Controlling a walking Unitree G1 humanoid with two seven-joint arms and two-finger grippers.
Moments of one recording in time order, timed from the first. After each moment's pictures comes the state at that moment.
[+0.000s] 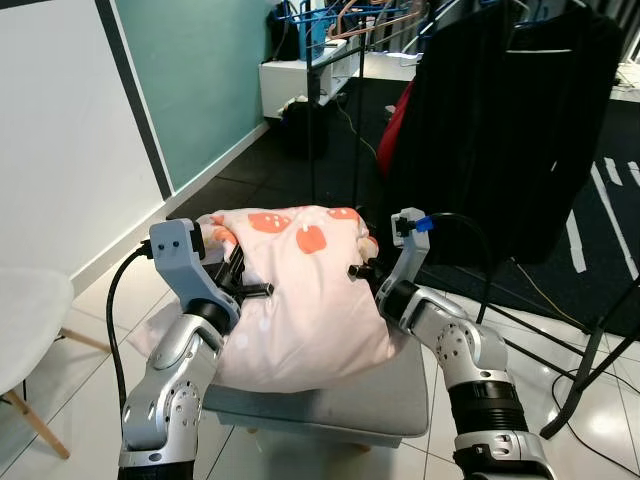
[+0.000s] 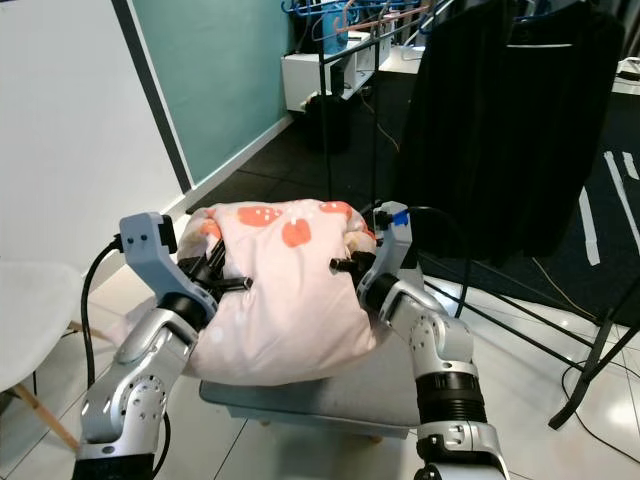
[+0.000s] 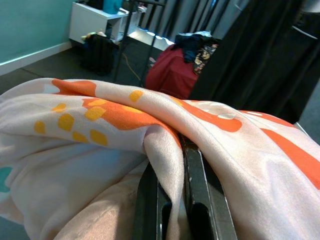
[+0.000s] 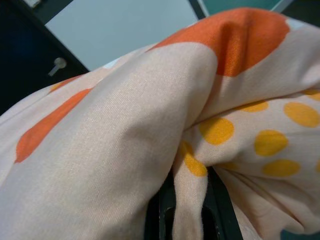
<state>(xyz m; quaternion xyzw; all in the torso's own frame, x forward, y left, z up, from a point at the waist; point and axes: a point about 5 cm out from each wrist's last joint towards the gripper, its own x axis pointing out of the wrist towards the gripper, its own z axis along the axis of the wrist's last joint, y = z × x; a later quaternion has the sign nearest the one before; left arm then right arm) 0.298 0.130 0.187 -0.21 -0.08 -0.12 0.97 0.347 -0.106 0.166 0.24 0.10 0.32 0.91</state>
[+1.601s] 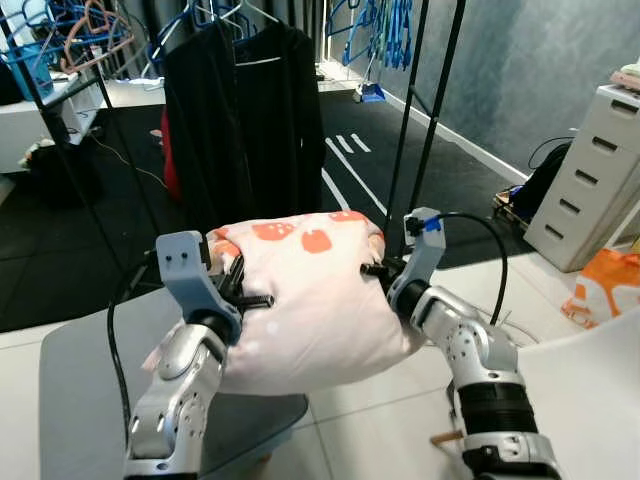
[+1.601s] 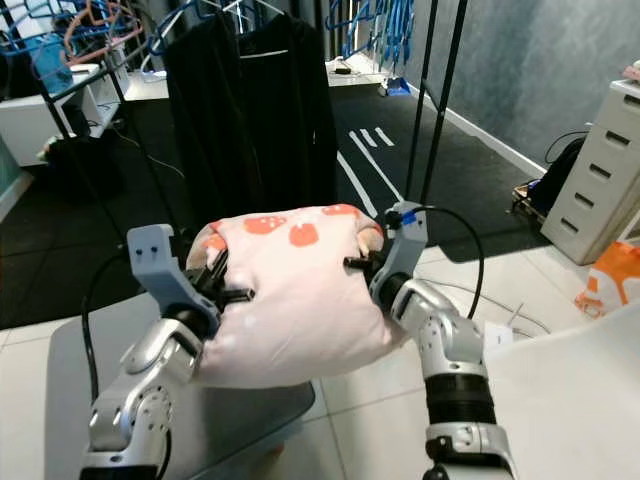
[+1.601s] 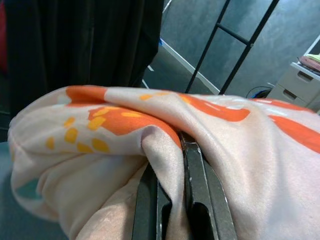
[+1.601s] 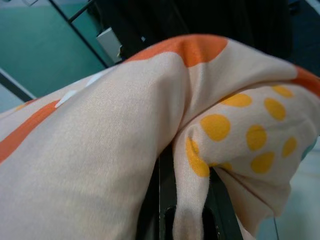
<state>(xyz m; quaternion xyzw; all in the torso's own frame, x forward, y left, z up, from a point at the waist) 0.295 0.126 0.175 -0.19 -0.06 -0.10 0.98 0.351 -0.127 0.166 0.20 0.10 0.25 0.94</state>
